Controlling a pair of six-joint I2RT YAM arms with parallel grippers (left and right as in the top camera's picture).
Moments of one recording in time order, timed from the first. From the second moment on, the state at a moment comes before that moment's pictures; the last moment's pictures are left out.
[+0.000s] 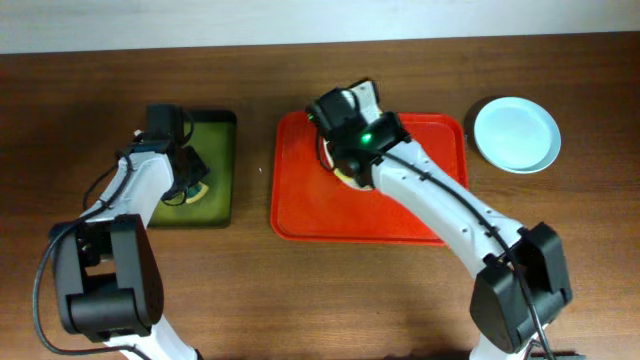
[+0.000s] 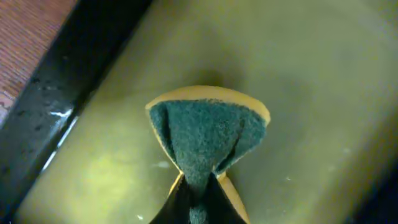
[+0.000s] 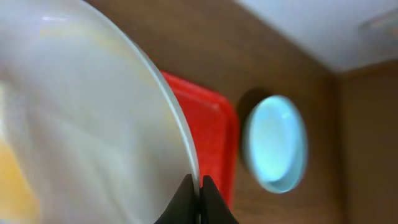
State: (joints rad) left arm 0.06 1.89 1.23 -0.58 -0.16 -0.50; right arm 0.61 1.87 1.59 -0.88 0.79 0.14
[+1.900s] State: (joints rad) left arm 0.08 1.60 1.22 -0.67 0.06 -0.47; right arm -0.59 2.09 1.60 -0.70 -0.34 0.14
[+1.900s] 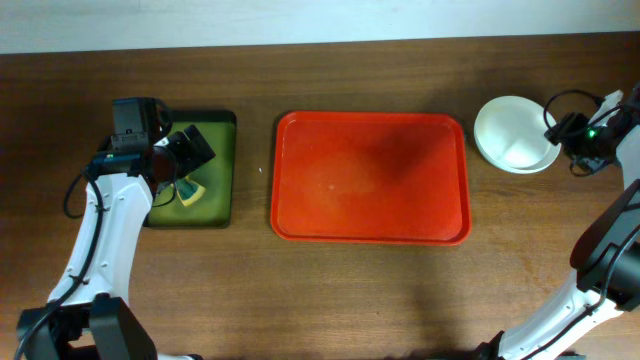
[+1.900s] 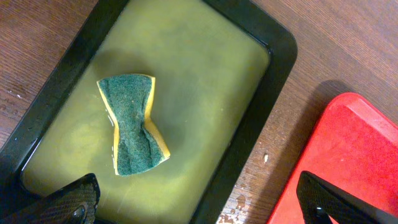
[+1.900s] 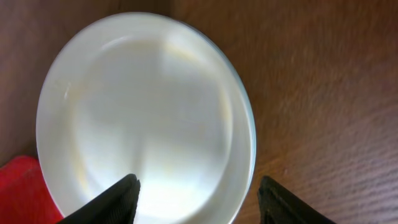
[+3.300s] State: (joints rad) left arm 0.08 1.60 1.22 -0.67 0.06 -0.47; right arm 0.15 0.80 0.77 -0.54 -0.31 0.14
